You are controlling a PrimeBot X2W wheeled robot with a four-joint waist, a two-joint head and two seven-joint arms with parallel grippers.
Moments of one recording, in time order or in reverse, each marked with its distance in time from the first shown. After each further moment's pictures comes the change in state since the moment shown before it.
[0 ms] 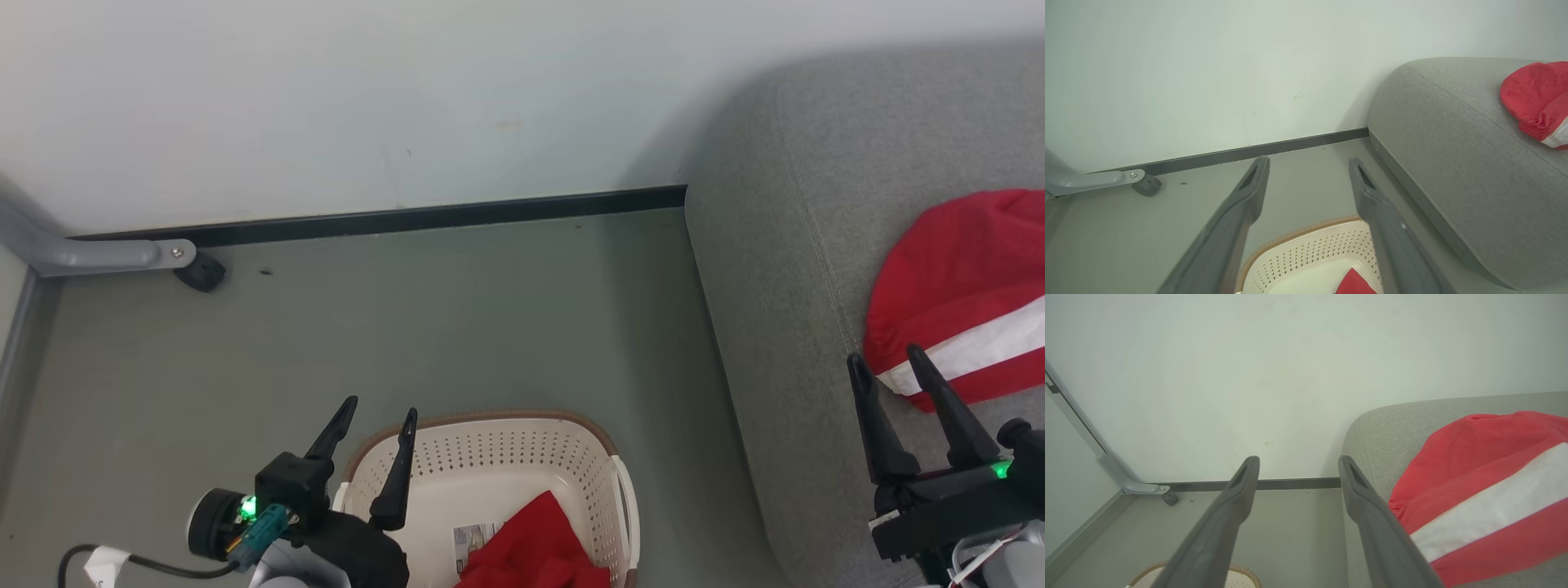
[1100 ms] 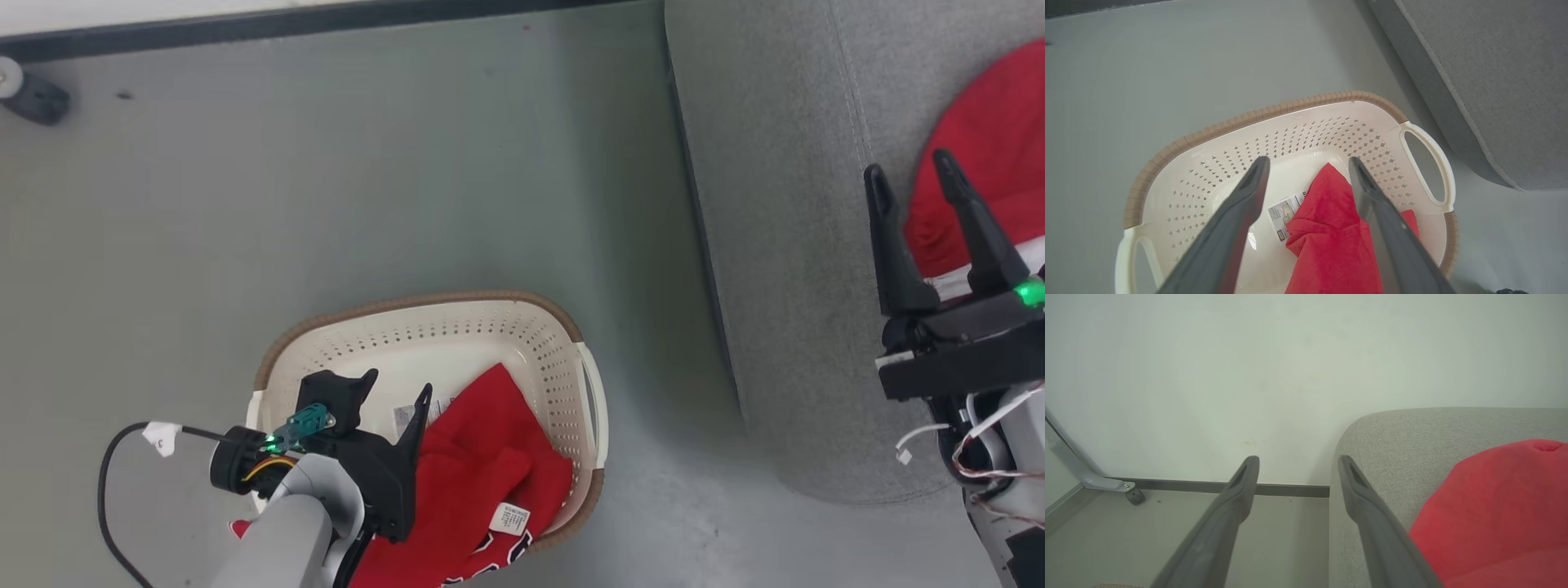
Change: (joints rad) left arm -0.271 -0.057 -0.064 0.359 -0.020 -0.076 0.151; right arm -0.314 0.003 -0.006 -0.005 -0.043 0.034 0.000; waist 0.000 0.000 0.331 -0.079
